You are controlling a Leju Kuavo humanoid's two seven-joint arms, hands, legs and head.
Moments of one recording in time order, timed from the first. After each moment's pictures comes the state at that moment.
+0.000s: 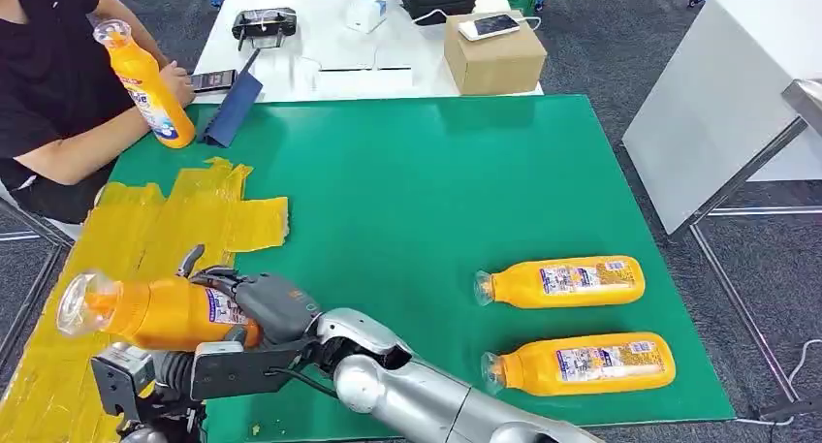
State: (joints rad) left arm 0.19 -0.14 -0.04 -1.73 -0.14 -0.17 -0.42; right arm -0.56 0.35 1.13 -1.01 0.31 -0.01 -0.08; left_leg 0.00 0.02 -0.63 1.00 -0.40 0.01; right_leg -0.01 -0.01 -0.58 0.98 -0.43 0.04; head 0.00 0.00
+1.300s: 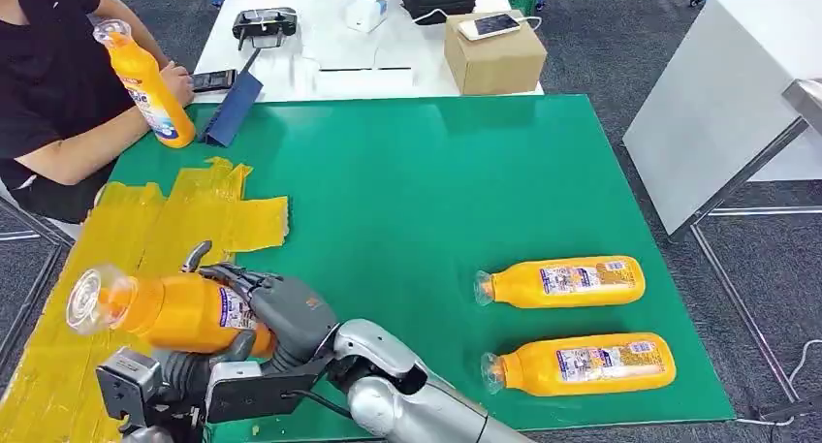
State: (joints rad) left arm 0.19 -0.17 -0.01 -1.77 -0.21 -0.13 -0.47; right arm -0.42 0.31 1.00 -1.18 0.53 -0.07 -0.09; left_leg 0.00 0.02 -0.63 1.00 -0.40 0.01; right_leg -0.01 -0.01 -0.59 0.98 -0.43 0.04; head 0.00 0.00
